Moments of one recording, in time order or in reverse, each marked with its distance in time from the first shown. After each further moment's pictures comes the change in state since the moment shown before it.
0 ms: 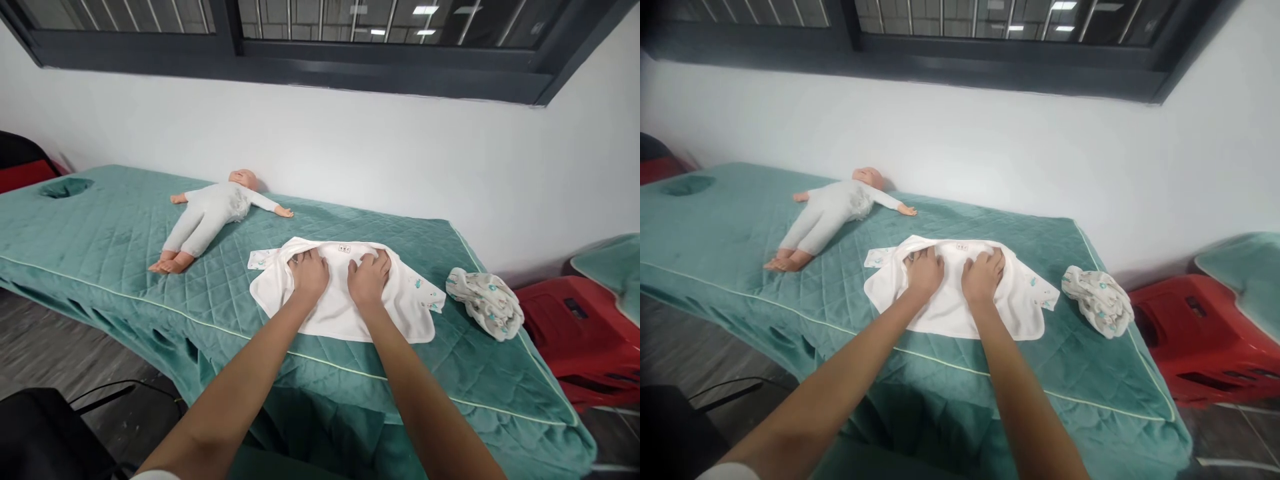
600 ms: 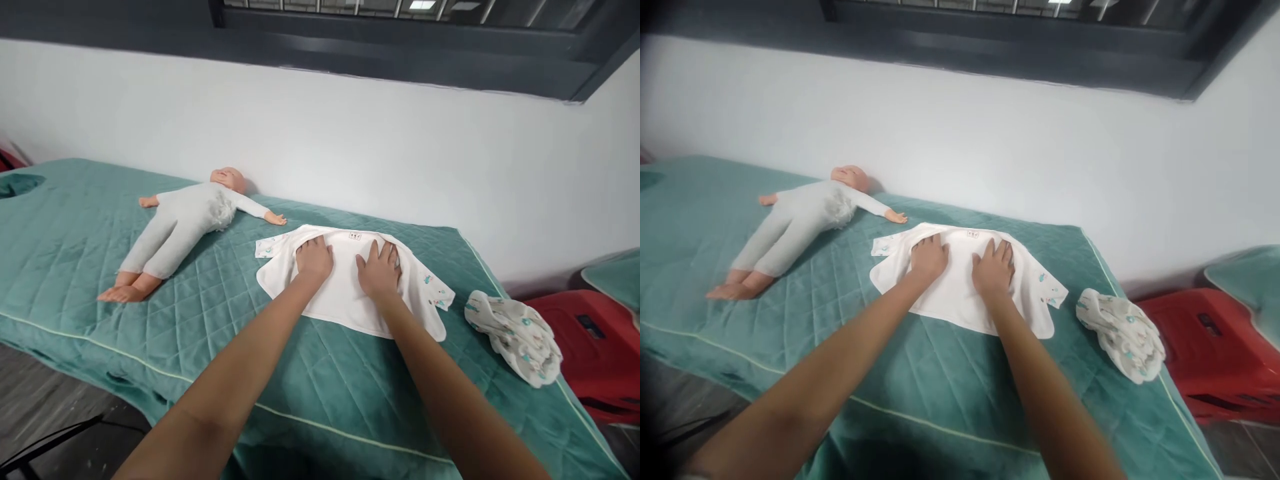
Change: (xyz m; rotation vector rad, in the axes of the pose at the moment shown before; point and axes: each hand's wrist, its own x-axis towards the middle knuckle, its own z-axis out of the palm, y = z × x) left_hand 0.100 0.021 0.022 0.007 -0.122 0.063; right_hand 0.084 0.015 0.028 -0.278 -0.263 -0.009
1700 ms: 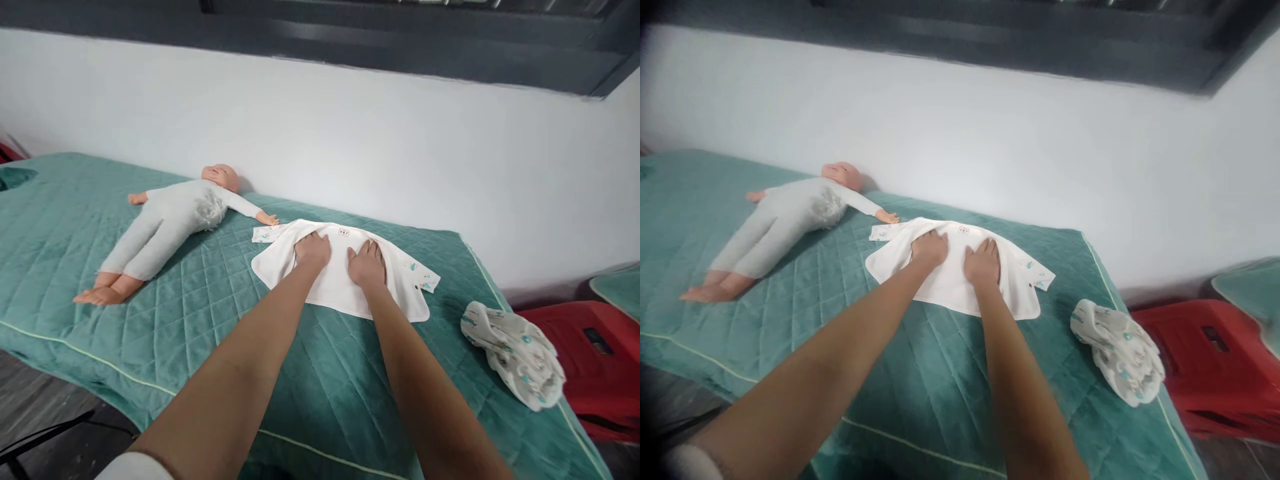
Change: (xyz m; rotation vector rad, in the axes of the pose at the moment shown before) left_hand 0.057 0.019 0.030 0.005 -0.068 -0.141; right_hand 0.053 0.004 0.035 0.061 -0.099 -0.035
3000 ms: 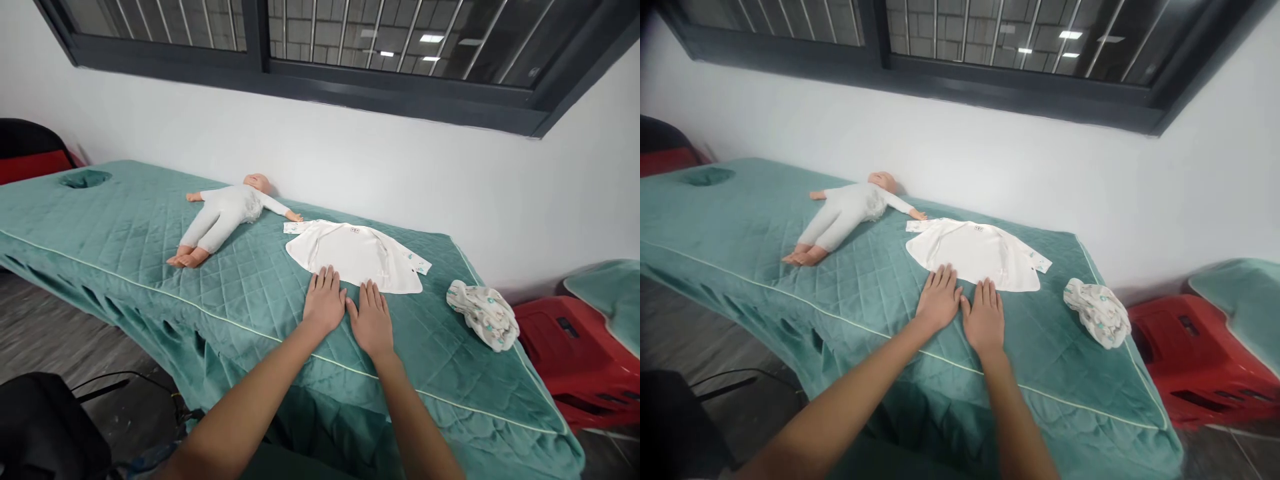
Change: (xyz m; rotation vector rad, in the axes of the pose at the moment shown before) left_hand -0.218 -0.067 -0.014 0.001 0.085 0.386; right_hand -0.222 -0.001 -0.024 -0.030 0.066 -0.237
